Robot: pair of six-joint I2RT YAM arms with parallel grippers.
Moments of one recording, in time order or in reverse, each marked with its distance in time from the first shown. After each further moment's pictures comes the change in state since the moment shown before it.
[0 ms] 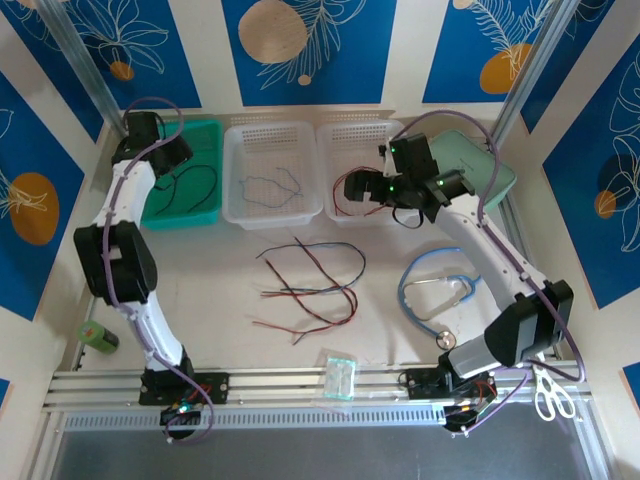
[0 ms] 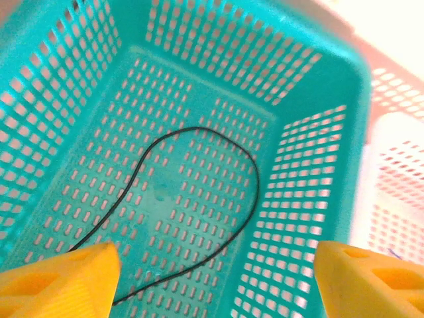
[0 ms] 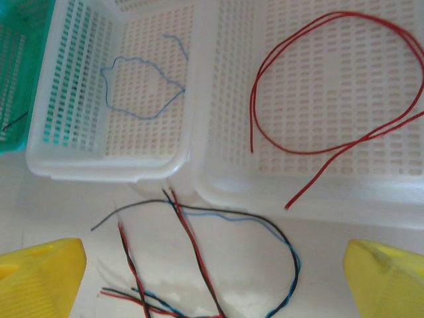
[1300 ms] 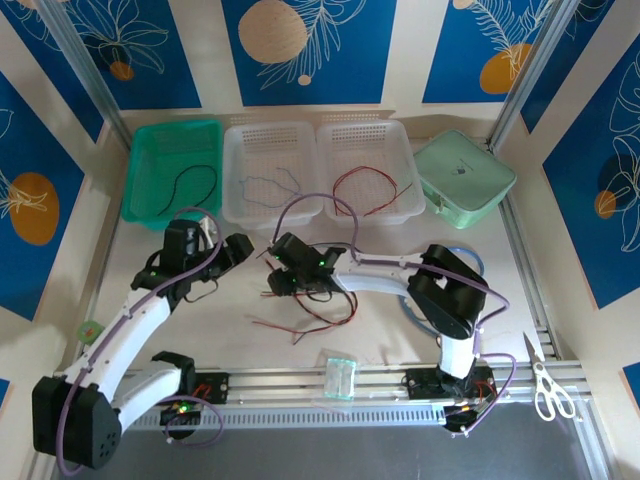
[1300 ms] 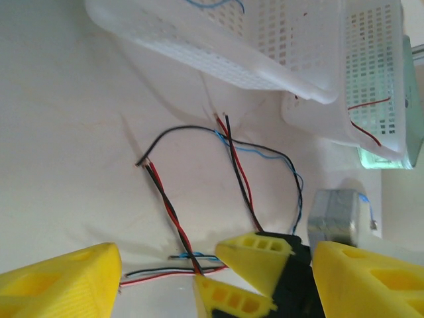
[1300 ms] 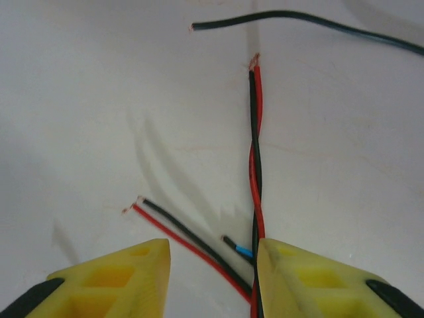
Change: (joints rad) left arm -0.359 -0.922 -1.051 0.160 0.359 -0.337; right arm 0.587 0.405 -0.242 0.496 0.149 -0.011
